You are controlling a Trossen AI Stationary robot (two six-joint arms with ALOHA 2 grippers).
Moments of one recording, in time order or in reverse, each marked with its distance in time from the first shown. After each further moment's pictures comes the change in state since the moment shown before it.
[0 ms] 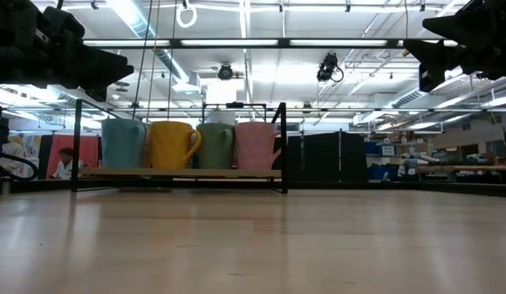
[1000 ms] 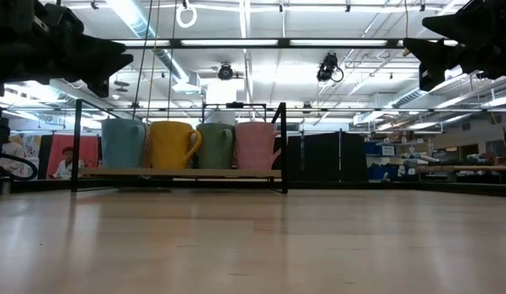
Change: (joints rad) left arm 0.114 0.000 0.002 0.088 0.143 -0.087; right arm 0.000 -0.002 0.000 0.007 0.005 -0.001
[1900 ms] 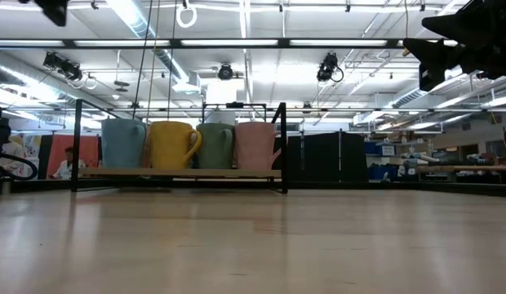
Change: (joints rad) left arm 0.017 0.004 0.650 -0.800 -0.040 0.151; right arm 0.000 0.000 0.000 0.000 0.003 0.000
